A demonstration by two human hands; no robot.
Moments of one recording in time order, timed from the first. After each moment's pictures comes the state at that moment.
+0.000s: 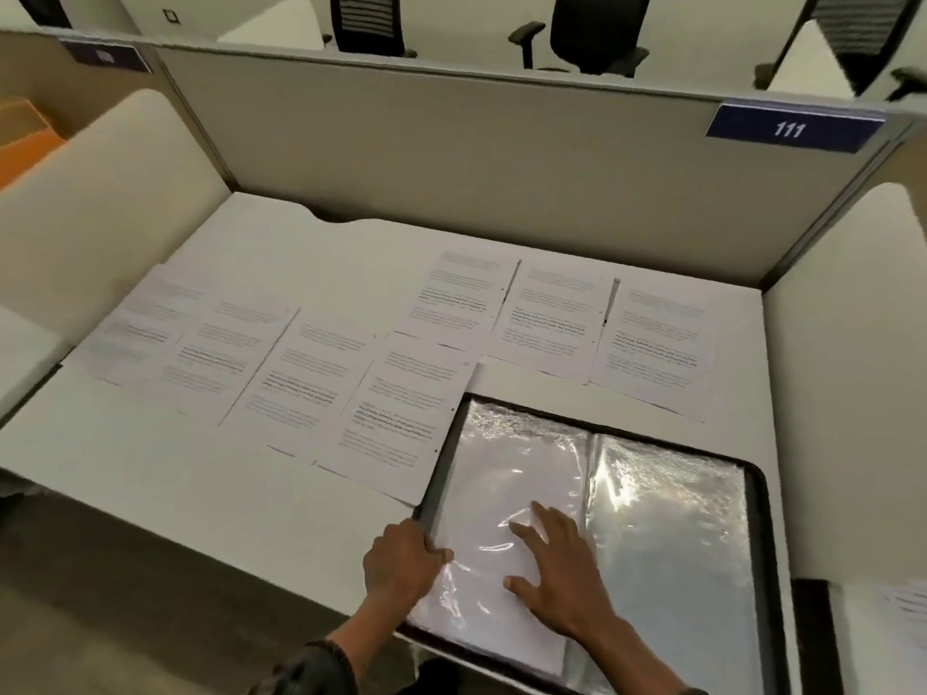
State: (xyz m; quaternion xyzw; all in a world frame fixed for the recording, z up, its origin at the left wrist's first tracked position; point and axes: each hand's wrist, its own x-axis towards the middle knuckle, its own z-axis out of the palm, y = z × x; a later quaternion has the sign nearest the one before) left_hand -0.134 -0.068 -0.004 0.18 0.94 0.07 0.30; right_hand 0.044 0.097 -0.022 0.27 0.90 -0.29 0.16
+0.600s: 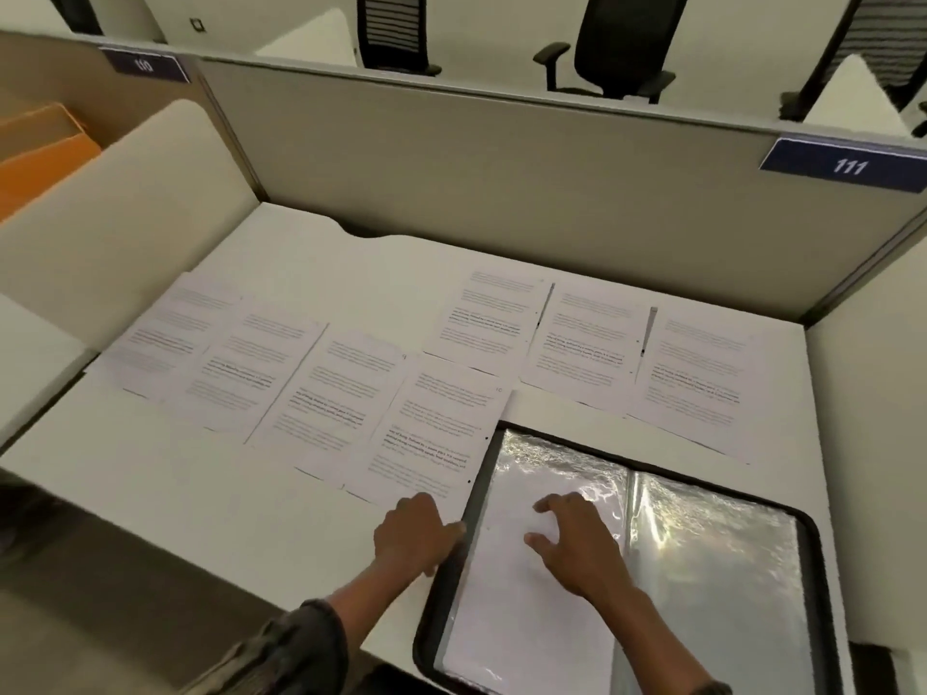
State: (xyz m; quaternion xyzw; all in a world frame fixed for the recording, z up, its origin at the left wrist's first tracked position) left_hand -0.218 -0.044 0.024 0.20 0.92 0.04 0.32; right_hand -0.045 0.122 0.006 0.34 0.88 -0.32 0.10
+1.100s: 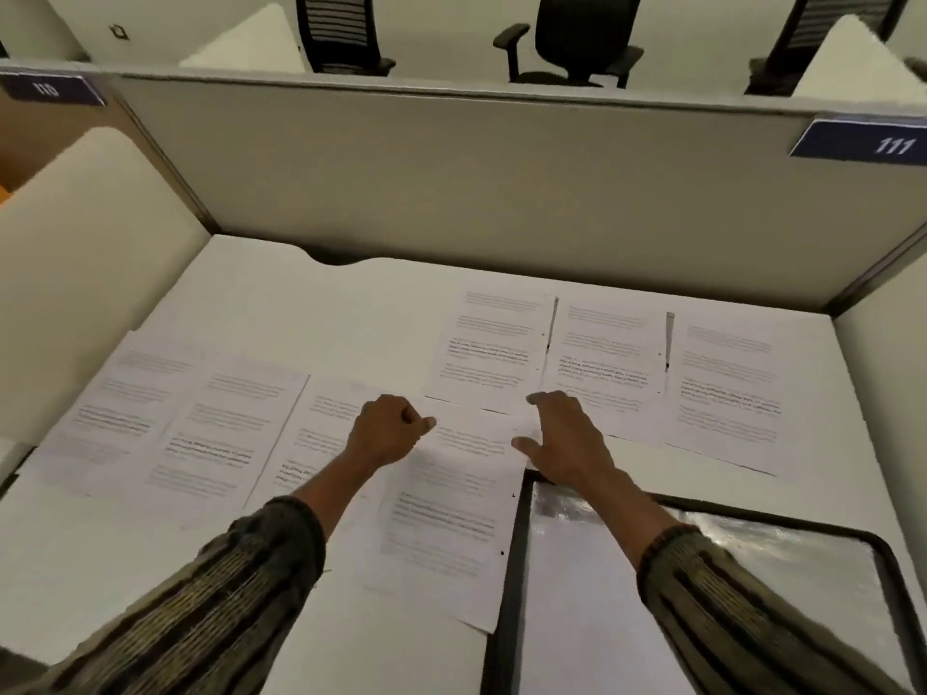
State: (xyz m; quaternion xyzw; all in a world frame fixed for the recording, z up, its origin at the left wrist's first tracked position) left_hand -0.461 0.046 0.031 0.26 0.89 0.21 0.30; right_hand -0.234 0.222 0.018 0.34 0.89 -0.28 0.04
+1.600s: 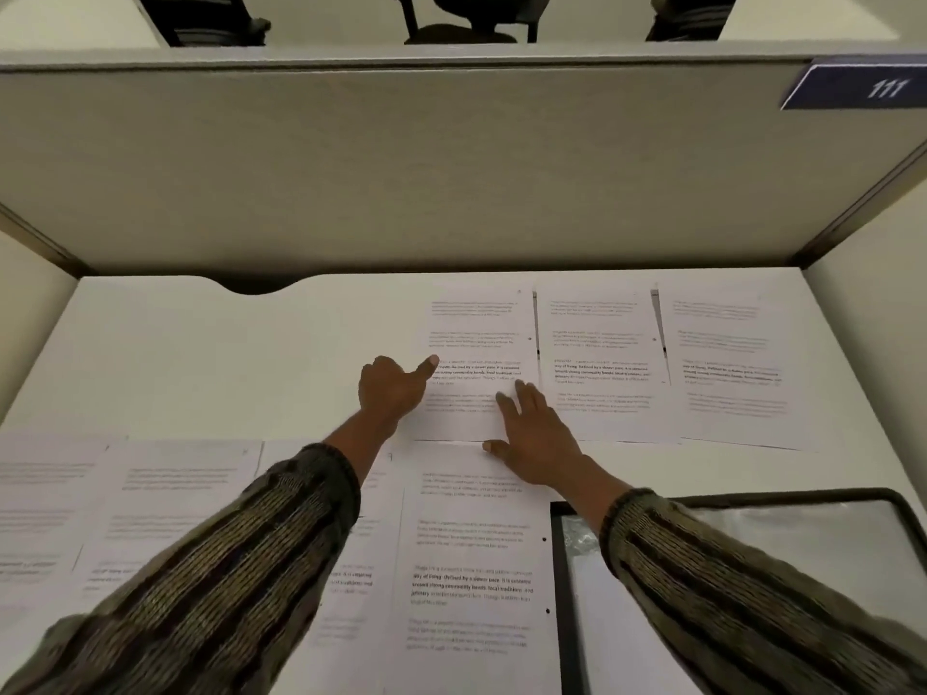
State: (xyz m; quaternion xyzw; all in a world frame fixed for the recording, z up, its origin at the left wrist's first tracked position) left_hand -0.561 0.184 -0.019 0.21 0.89 0.25 0.33; right_hand -0.331 0.242 -0.034 0.38 0.88 -0.23 0.15
